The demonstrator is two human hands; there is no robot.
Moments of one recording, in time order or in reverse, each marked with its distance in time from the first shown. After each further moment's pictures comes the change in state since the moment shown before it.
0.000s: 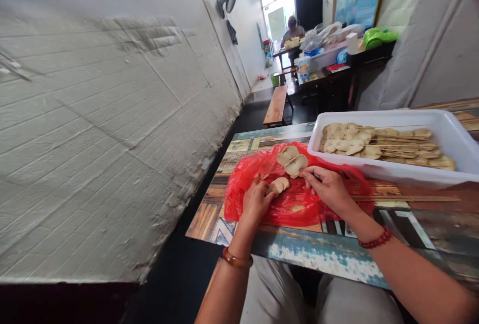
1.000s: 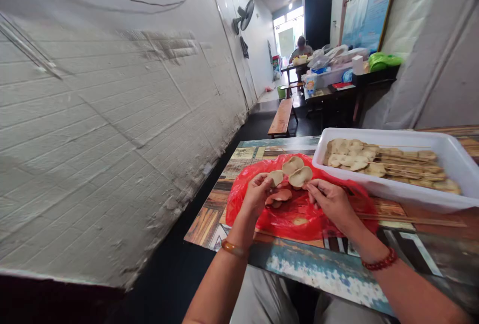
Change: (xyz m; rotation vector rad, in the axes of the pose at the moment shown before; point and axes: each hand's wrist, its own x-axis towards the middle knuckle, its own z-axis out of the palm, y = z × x) left_hand 0.028 0.019 -0.015 -1.514 -0.035 -0.236; right_hand -0.003 -0.001 0.002 0.053 -0.050 -0.006
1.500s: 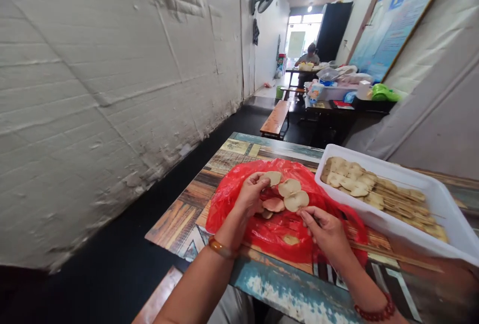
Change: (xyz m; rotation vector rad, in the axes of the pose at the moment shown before) left_hand 0.035 -0.013 -0.009 -0.151 0.108 0.010; right_hand -0.007 0.007 0.014 -0.161 -0.067 0.204
